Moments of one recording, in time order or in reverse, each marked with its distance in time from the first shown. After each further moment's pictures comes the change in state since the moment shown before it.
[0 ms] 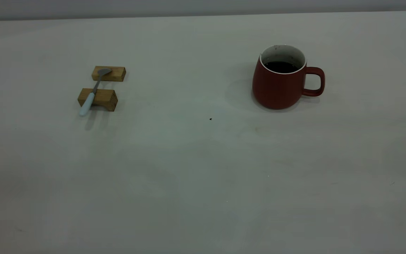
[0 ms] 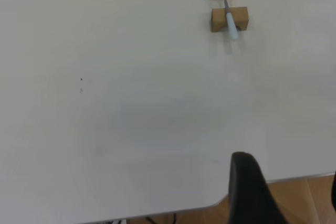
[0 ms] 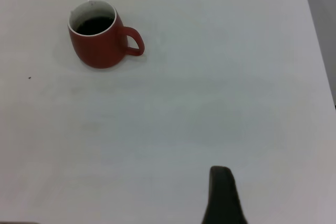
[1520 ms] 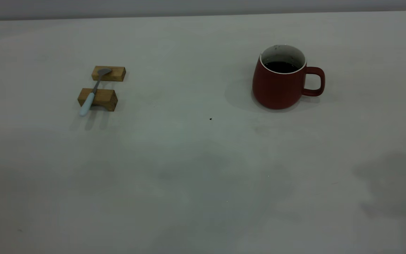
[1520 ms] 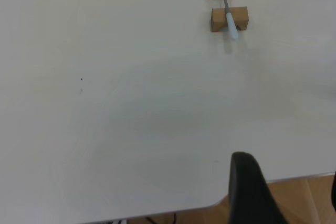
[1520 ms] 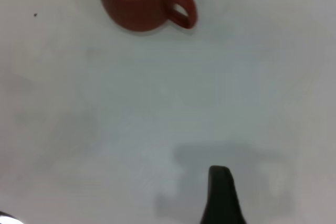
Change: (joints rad) left arm 0.000 0.000 0.000 0.000 0.000 0.001; right arm 0.000 1.187 -0.151 0.262 -0.663 -0.497
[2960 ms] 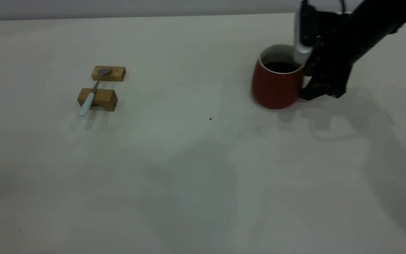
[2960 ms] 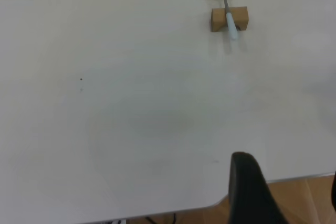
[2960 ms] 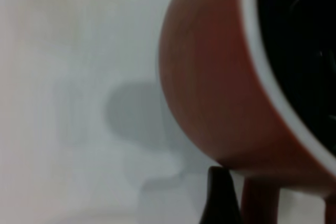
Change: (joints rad) left arm 0.000 0.000 0.000 0.000 0.000 -0.002; right arm 0.080 1.220 -0.772 0.627 -0.102 -1.656
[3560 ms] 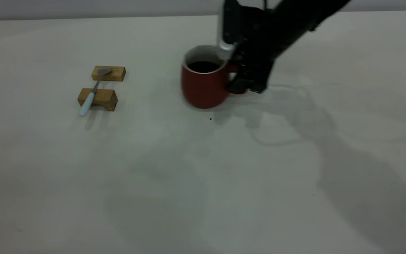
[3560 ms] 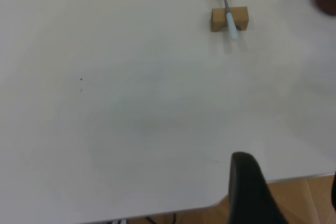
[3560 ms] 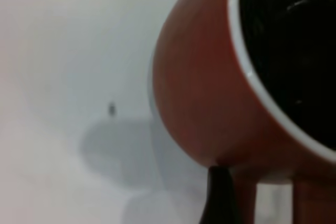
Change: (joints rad) left arm 0.000 0.000 0.000 0.000 0.000 0.000; right arm 0.225 0.064 -0.179 0.158 0.004 0.000
